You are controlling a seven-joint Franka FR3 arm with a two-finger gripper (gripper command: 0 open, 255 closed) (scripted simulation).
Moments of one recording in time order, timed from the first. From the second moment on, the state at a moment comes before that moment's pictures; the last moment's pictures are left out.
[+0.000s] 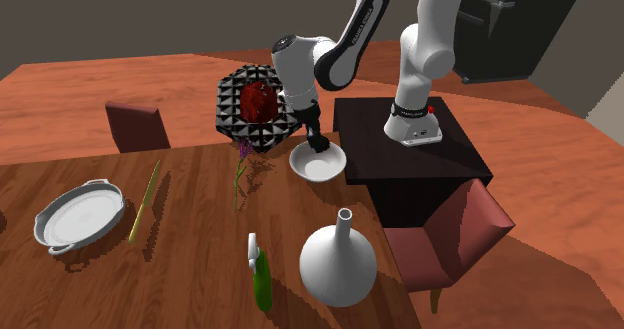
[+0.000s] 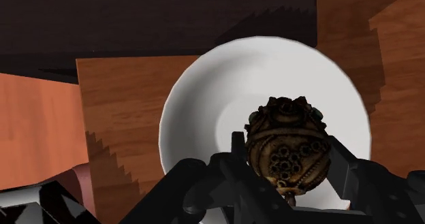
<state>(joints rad) 0.06 0.00 0.37 -2.53 0.18 2.28 0.34</state>
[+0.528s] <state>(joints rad) 0.06 0.11 0.37 -2.54 0.15 2.40 0.35</state>
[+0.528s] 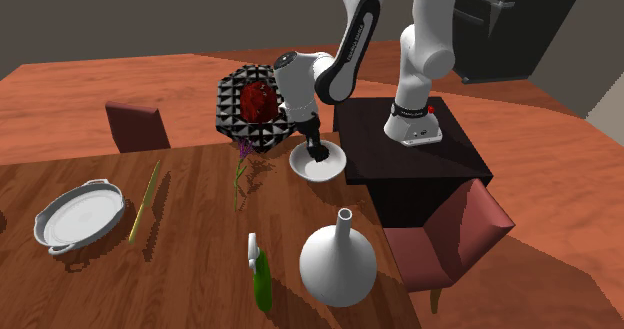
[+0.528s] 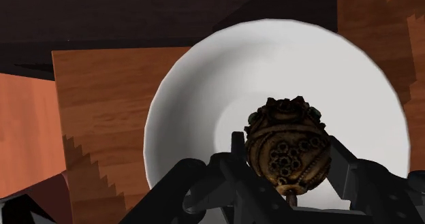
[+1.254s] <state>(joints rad) 0.06 0.13 0.36 -2.55 0.14 2.43 0.36</state>
